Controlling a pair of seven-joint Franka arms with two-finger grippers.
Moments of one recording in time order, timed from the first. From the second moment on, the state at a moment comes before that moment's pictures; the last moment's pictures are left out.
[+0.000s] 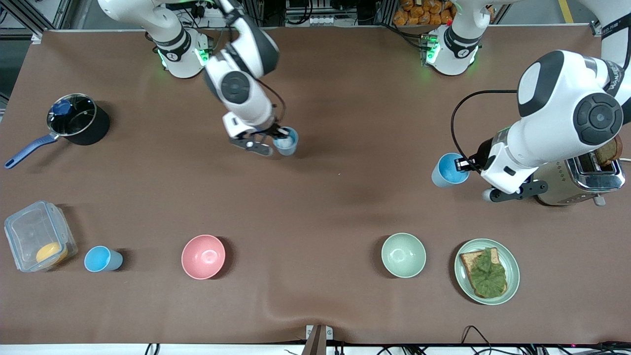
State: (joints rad) left arm 0.03 0.26 -0.30 -1.59 -0.05 1.70 -0.44; right arm 0.76 0.31 -0.01 -2.02 0.25 2.27 1.01
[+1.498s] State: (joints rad) left arm -0.04 0.26 -0.32 -1.59 -0.08 1.72 -0.54; right arm 0.74 0.49 -0.04 -1.65 0.38 2.01 1.05
